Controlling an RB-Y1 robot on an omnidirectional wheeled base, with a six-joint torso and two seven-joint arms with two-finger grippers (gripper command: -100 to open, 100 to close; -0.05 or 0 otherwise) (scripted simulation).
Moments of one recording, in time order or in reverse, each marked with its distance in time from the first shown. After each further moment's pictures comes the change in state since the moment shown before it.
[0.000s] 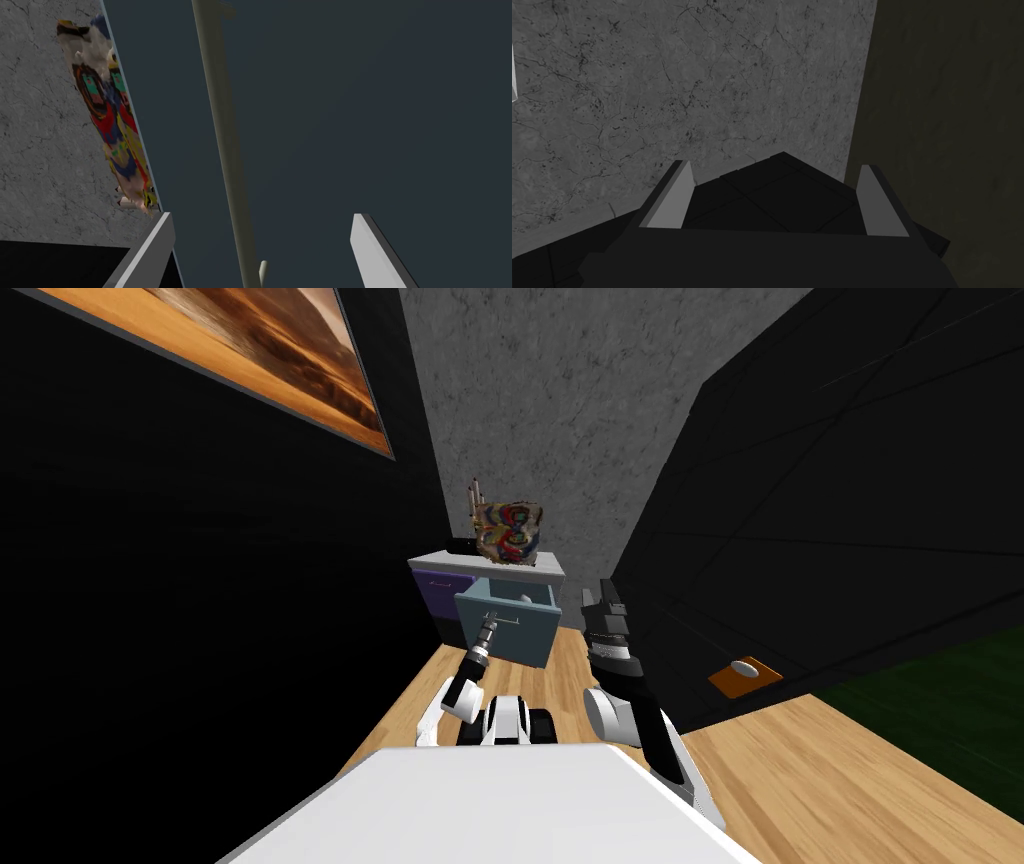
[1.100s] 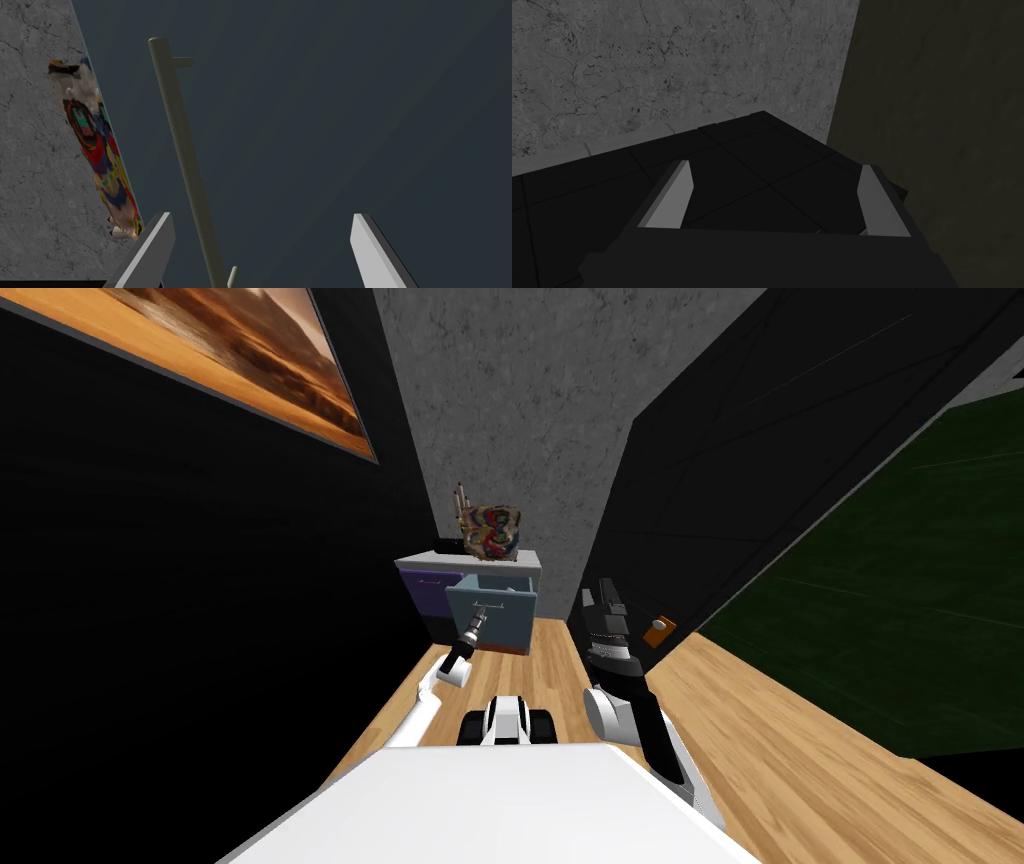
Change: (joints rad) left arm -0.279 0.147 0.122 0.316 0.101 -0.042 0.071; right arm 0.000 0.000 0.000 0.000 0.000 0.000 0.000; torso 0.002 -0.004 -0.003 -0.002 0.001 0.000
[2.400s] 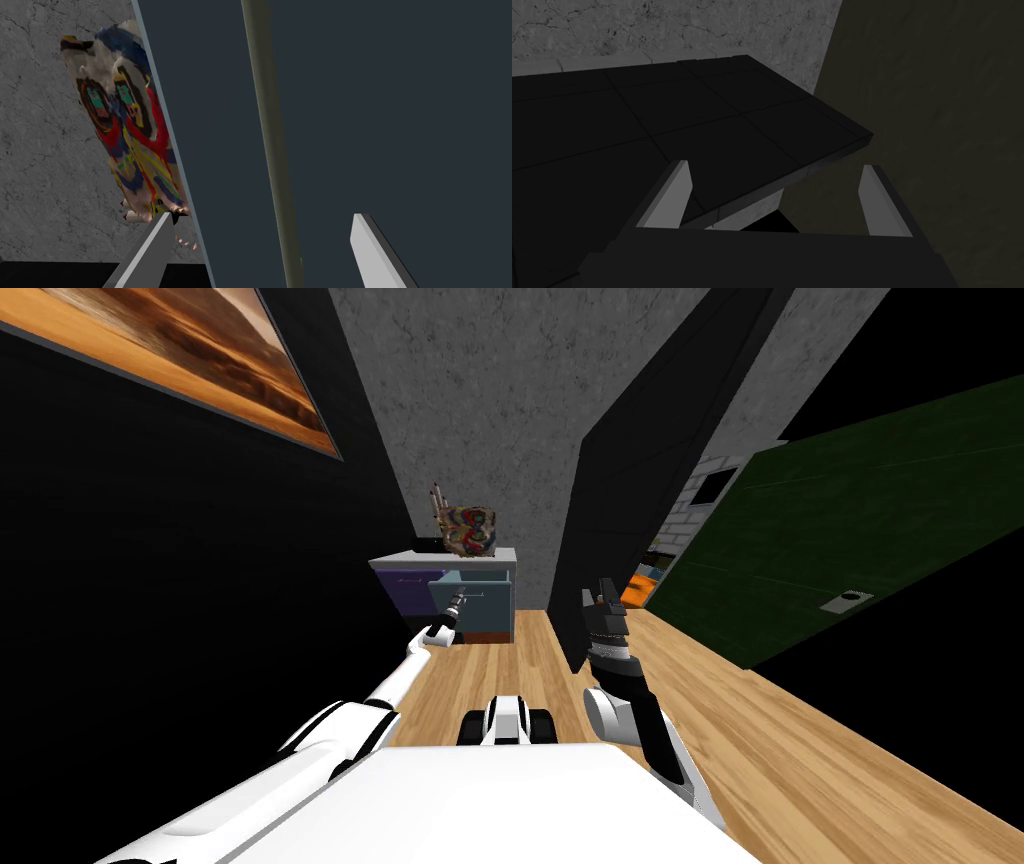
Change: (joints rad) left arm -0.354 0.189 0.160 0.389 0.131 -0.046 0.089; right arm 0.000 0.000 0.000 0.000 0.000 0.000 0.000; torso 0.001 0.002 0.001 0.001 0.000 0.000
